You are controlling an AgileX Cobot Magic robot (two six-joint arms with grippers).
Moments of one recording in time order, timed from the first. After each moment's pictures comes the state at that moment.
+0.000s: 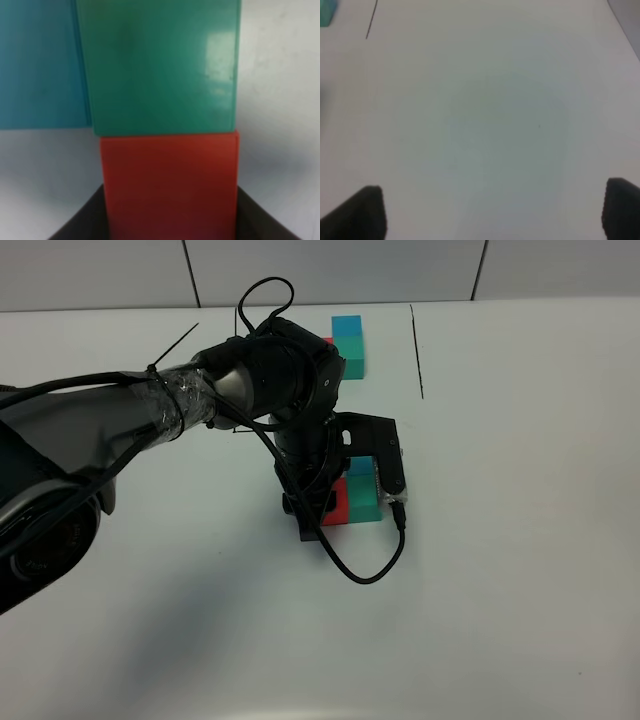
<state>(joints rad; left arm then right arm) -0.67 2.27 -1.71 0.04 0.94 0.84 0.02 -0.01 -0.50 -0.07 1.08 0.04</state>
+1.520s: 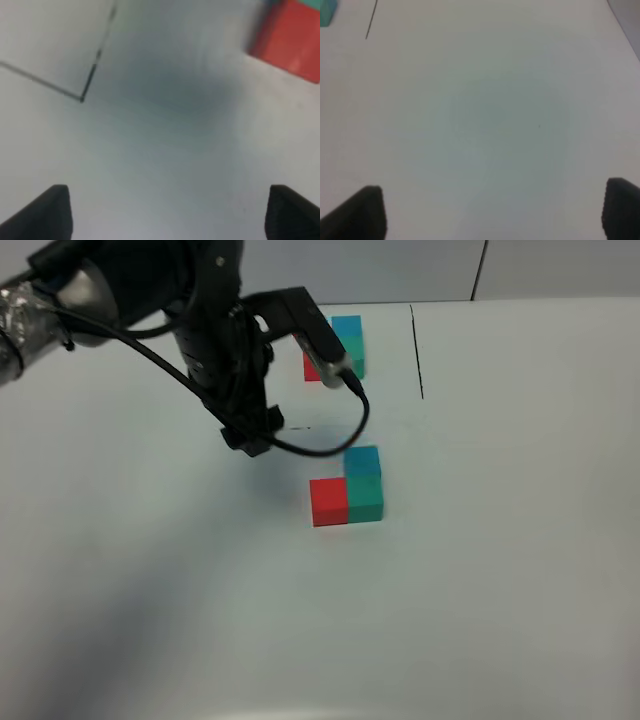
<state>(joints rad) -0.50 2.00 -1.71 0.09 1.08 0.51 0.02 -0.01 -0.50 -0.07 1.08 0.04</state>
